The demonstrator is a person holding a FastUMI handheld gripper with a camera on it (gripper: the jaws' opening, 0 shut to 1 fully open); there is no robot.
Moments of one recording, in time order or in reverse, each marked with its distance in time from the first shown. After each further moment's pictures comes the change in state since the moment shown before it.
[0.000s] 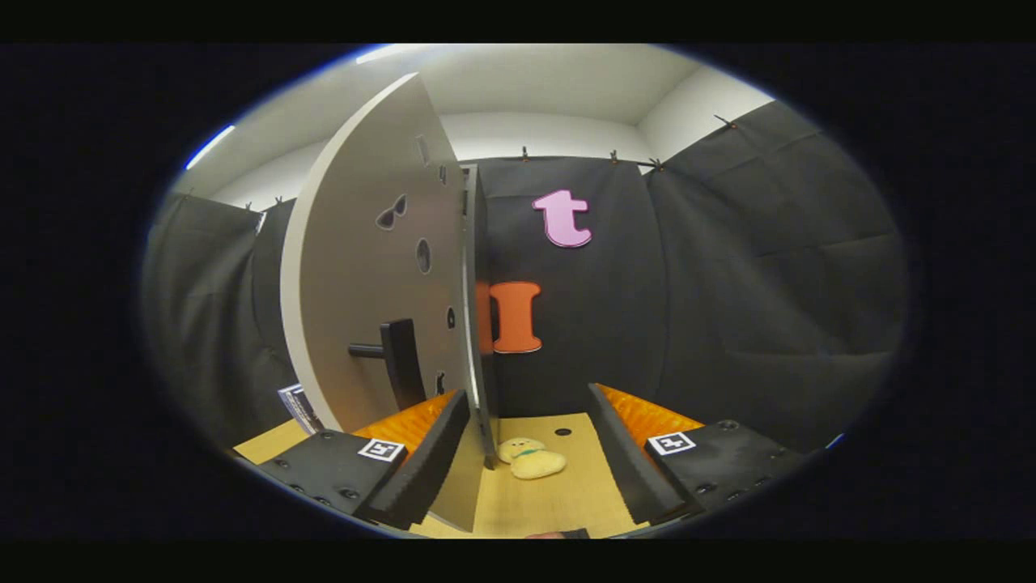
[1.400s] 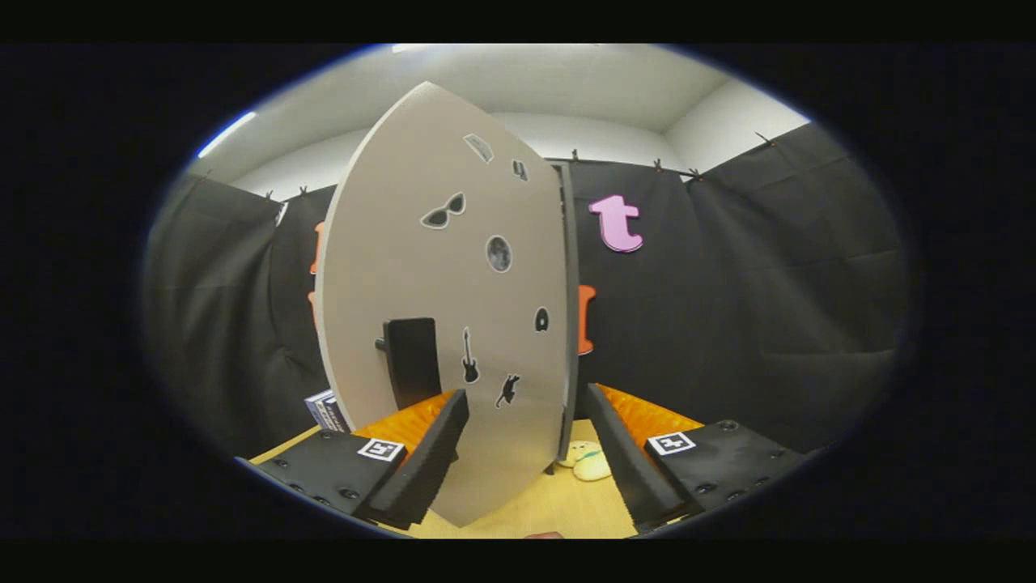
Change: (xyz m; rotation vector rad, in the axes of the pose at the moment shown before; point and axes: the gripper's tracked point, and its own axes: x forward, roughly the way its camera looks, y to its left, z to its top) arm 0.034 0.183 -0.011 -0.035 -0.014 0.034
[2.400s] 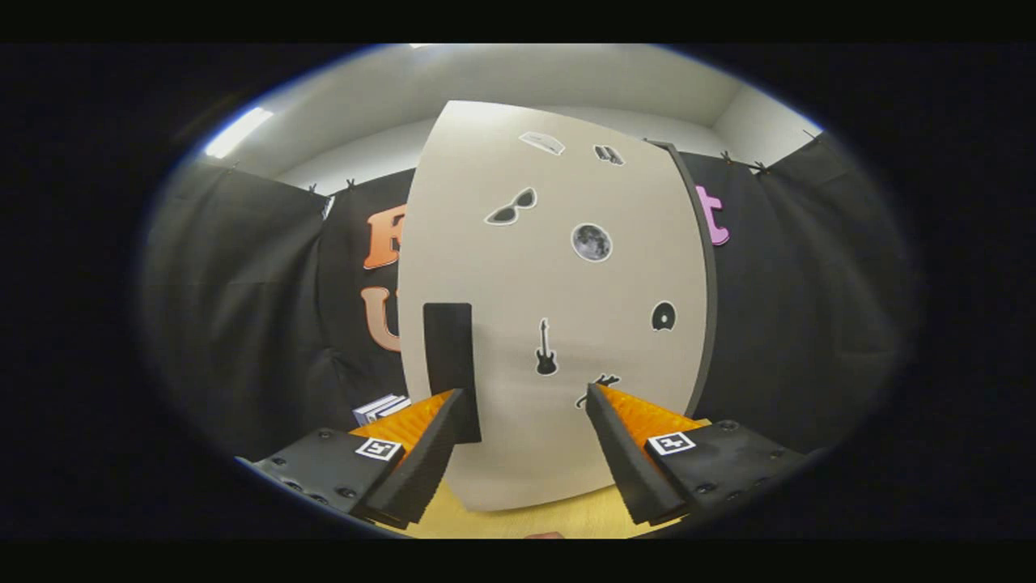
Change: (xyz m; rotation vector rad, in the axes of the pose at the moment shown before) arm 0.087 0.132 -0.009 0.002 0.011 0.176
